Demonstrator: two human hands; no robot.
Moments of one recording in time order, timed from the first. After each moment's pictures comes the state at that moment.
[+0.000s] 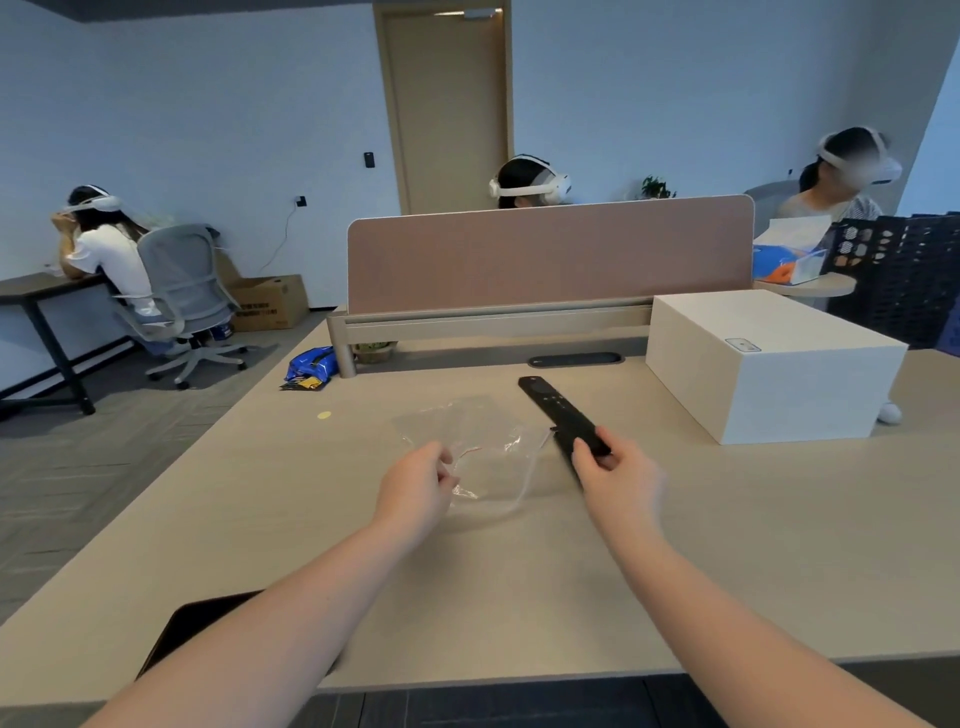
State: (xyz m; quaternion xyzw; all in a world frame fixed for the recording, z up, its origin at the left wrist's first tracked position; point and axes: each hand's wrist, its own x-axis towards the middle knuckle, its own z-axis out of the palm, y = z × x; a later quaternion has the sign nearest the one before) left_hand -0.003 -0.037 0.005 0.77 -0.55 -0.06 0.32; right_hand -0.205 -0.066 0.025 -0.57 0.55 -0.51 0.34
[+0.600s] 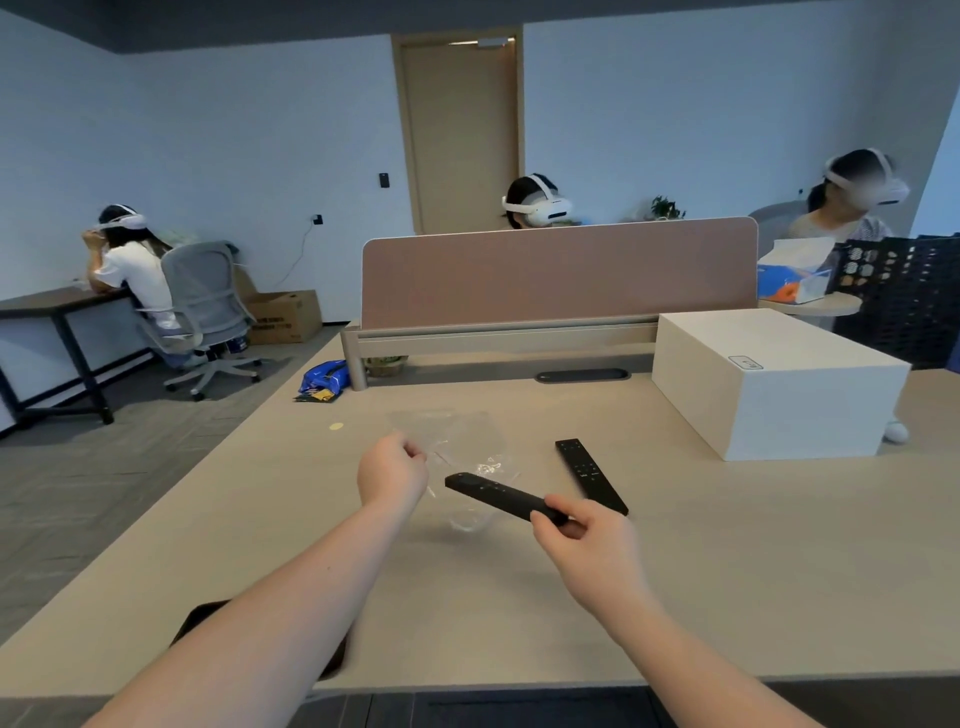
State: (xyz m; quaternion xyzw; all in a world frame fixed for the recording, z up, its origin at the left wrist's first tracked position) left_hand 0.013 -0.042 0.030 0.83 -0.37 -0.06 0.40; right_hand -0.202 -0.017 0.010 -0.65 0.49 -0.43 0.39
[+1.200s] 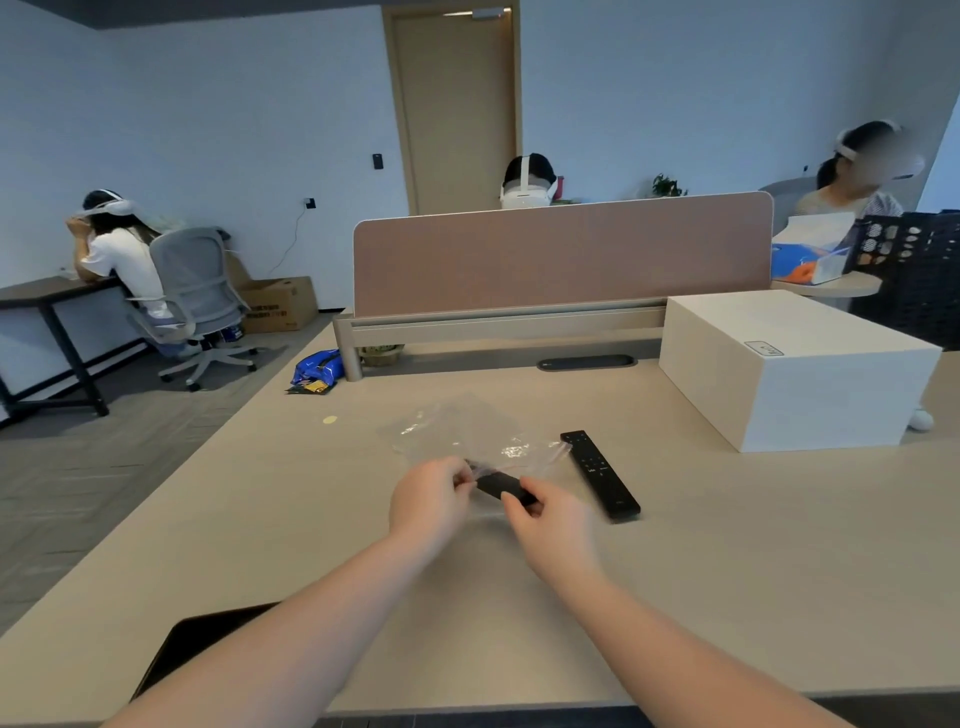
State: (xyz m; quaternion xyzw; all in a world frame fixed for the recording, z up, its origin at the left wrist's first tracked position) left_hand -0.013 -0.046 0.003 0.79 -0.53 -0.04 0.30; right_hand -0.150 -0.061 -0.015 -0.71 0.49 -0.38 0.34
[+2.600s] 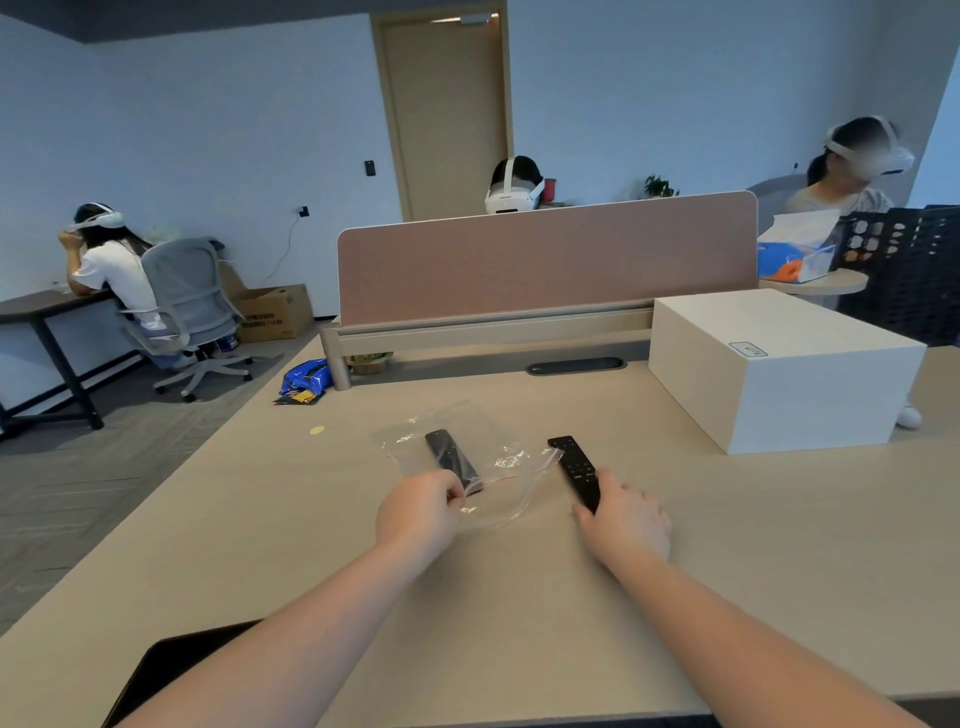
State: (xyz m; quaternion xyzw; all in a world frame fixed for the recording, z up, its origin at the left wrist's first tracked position) left_hand -0.017 -0.053 -0.003 0.80 -0.55 -0.01 0.23; right_hand -0.213 -0.128 -0.040 -0.71 0.66 -0.18 0.13
